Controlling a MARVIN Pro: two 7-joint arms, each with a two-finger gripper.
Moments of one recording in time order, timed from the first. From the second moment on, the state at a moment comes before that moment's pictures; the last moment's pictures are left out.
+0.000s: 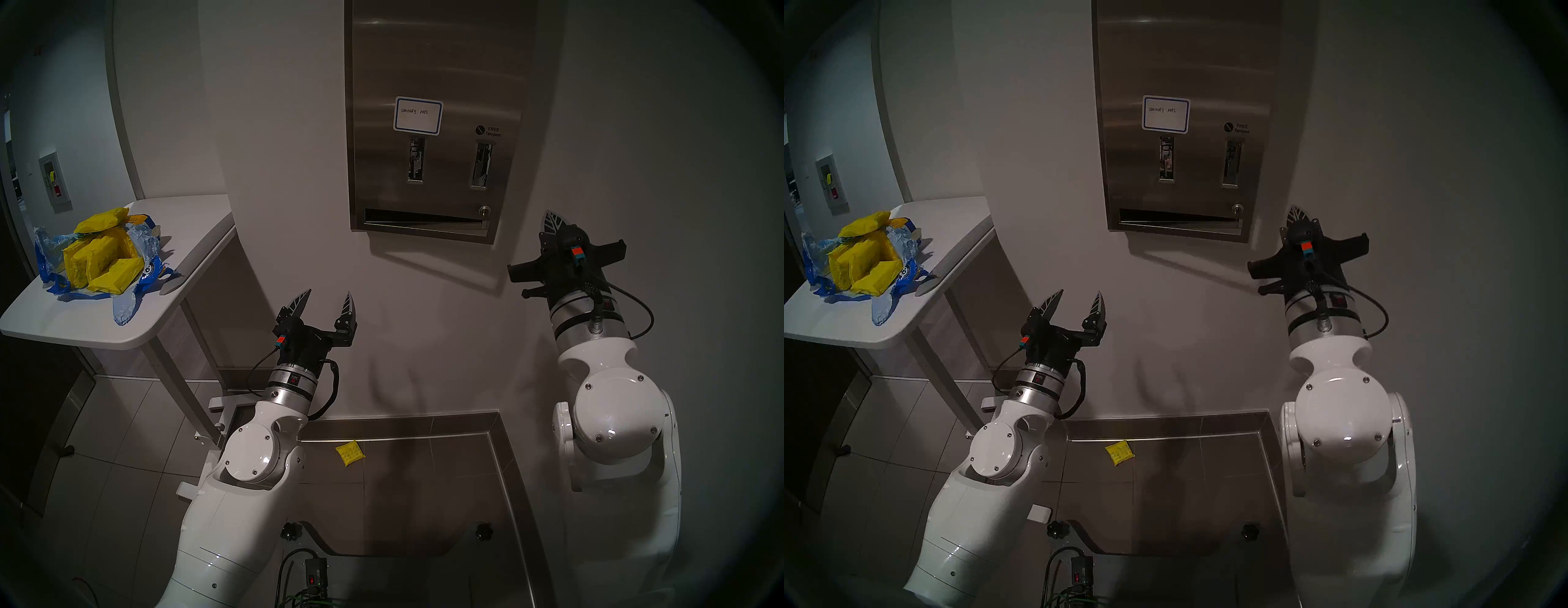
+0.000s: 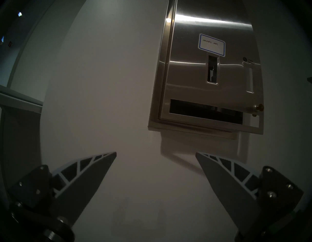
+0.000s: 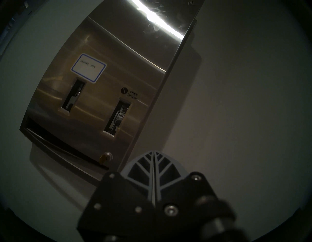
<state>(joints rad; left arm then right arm) 1.77 -1.43 -1.40 -1.74 -0.25 -0.36 -0.03 -1.80 -1.55 1.54 -2.41 -0.51 0.26 0.04</state>
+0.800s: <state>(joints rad) 1.77 -1.48 -1.37 -1.75 -0.11 -0.35 0.15 -1.60 -1.49 1.57 -2.36 -0.45 0.22 0.16</state>
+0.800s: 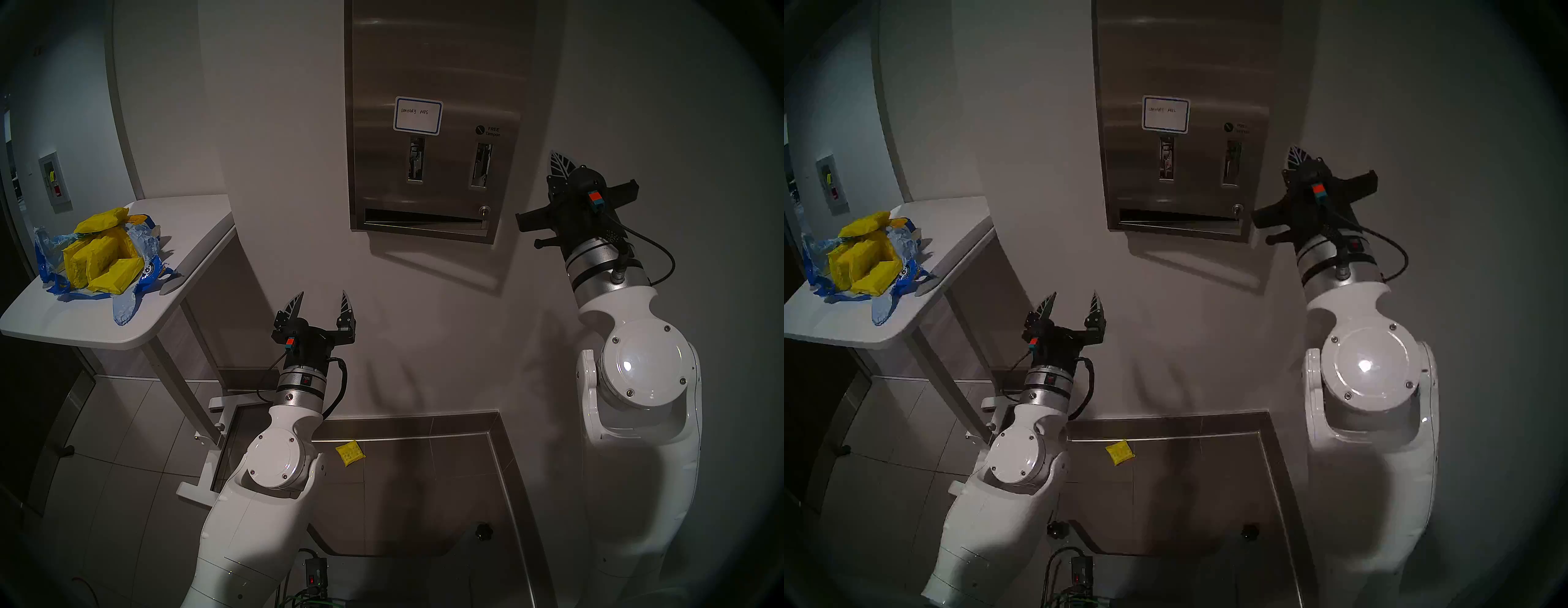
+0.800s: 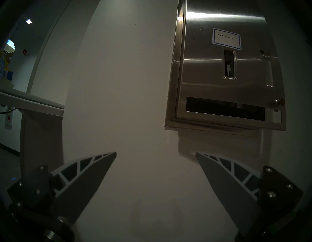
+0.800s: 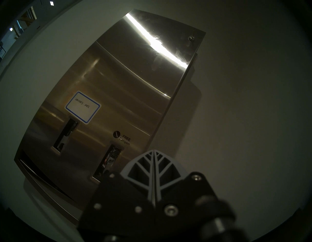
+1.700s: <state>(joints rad) 1.77 -1.50 -1.34 -1.74 -0.04 -0.34 0.26 -1.38 -1.49 1.51 -2.09 -0.44 0.20 0.23</state>
